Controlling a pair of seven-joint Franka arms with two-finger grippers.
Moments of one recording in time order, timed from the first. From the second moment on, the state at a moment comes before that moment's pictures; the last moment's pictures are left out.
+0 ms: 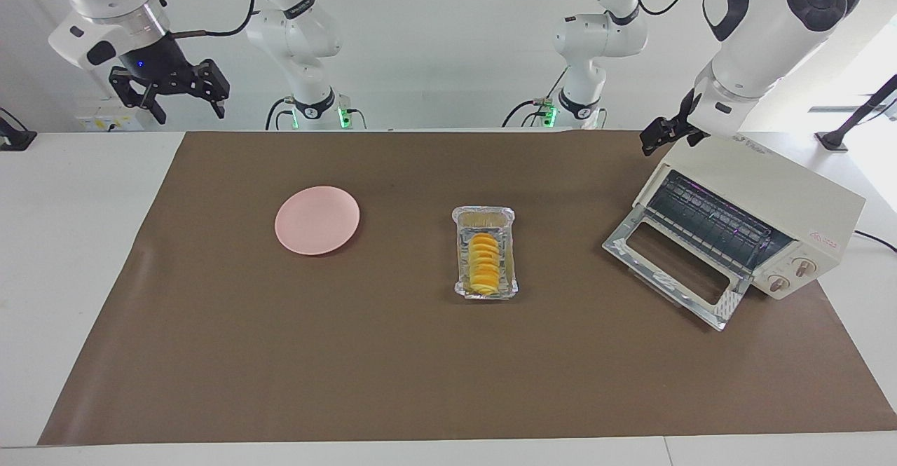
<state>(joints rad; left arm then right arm) -0.08 0.02 -0.03 -1.60 -0.01 1.38 -0.25 -0.18 -0.08 0.10 -1.56 -0.02 1.40 -0.21</state>
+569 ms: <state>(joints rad) -0.32 0.01 -0.07 -1.65 -0.07 1.68 -0.47 -0.18 -0.10 0.10 -1.56 -0.02 1.39 -0.21</state>
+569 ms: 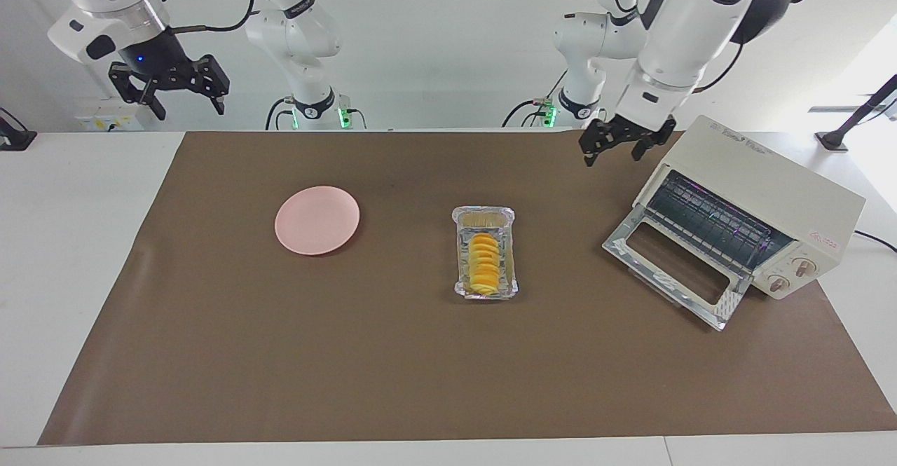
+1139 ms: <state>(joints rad) -0.66 0.29 -0.07 -1.69 -0.07 2.09 -0.80 -0.18 -0.10 0.10 -1.56 -0.02 1.39 -0.21</state>
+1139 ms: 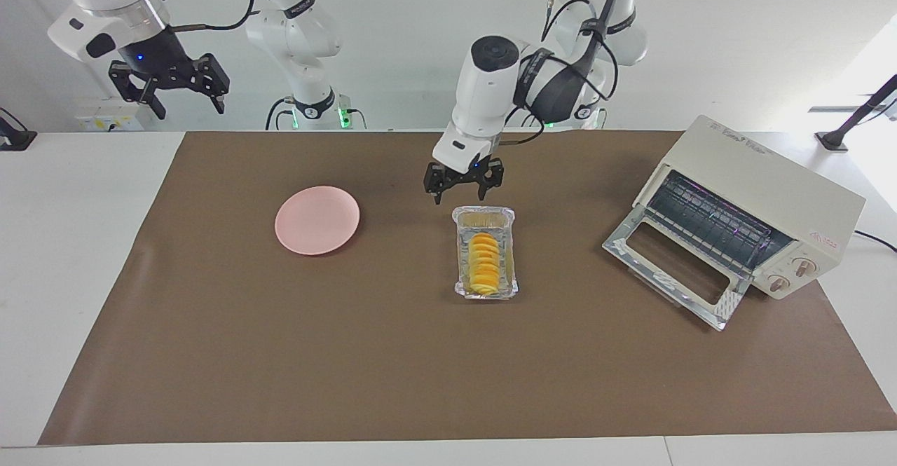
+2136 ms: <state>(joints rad) -0.67 0.48 -0.06 -1.65 0.02 2.17 -0.79 -0.18 -0.10 0.10 -1.56 -0.02 1.39 -0.21</state>
